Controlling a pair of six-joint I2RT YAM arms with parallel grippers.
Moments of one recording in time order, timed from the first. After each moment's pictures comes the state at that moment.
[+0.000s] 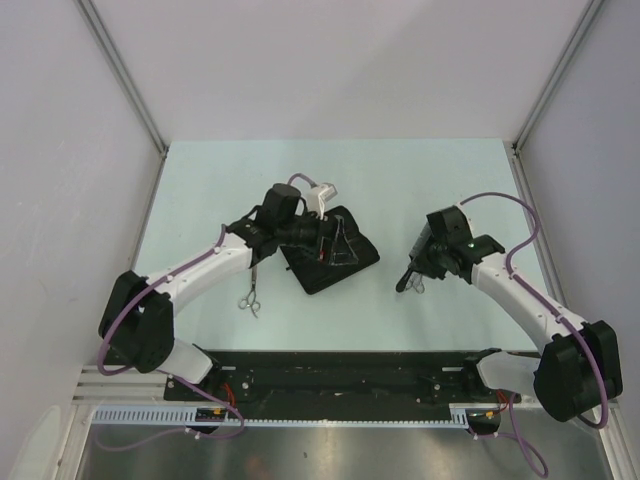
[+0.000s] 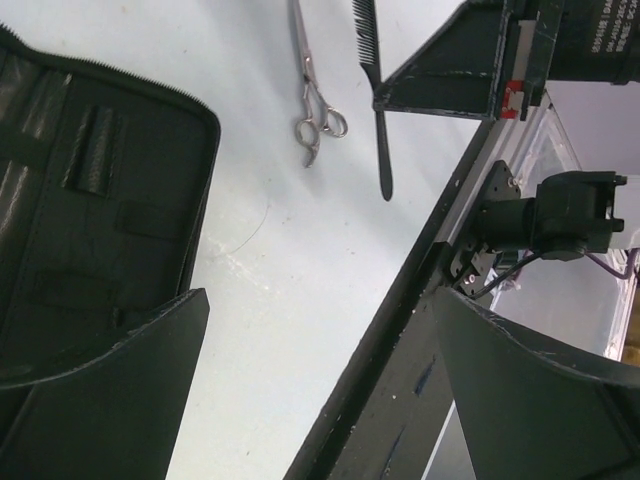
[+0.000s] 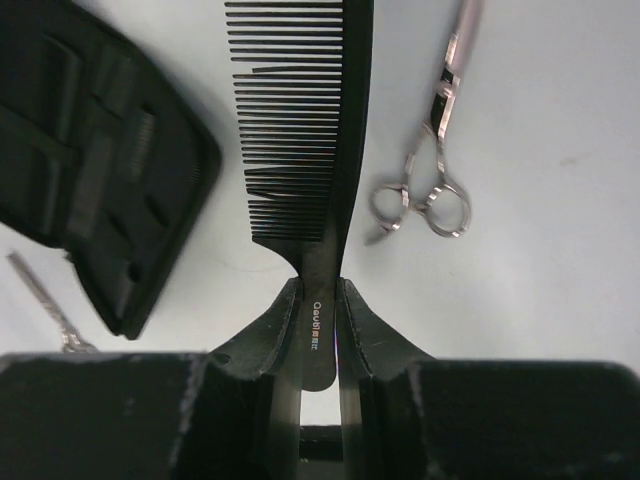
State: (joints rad) left arm -0.62 1.47 1.04 -0.20 0.60 -0.37; right arm 0.39 1.21 0.86 -0.66 0.07 0.90
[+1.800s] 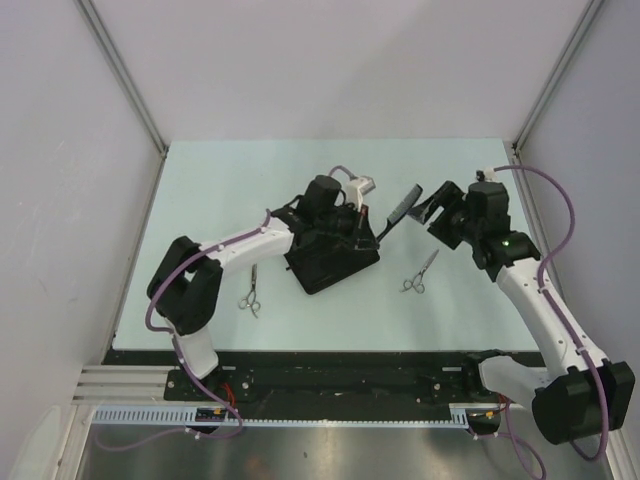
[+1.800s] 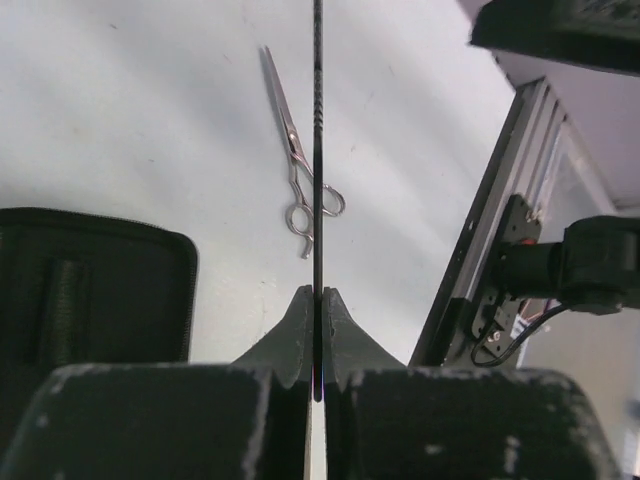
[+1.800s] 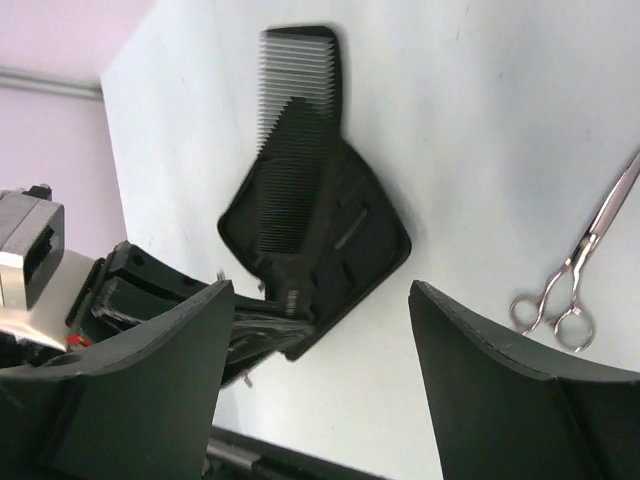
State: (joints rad) left arm -0.75 1.79 1.28 -0.07 0.53 -0.35; right arm 0.27 1.10 0.97 -0.45 -0.12 0.86
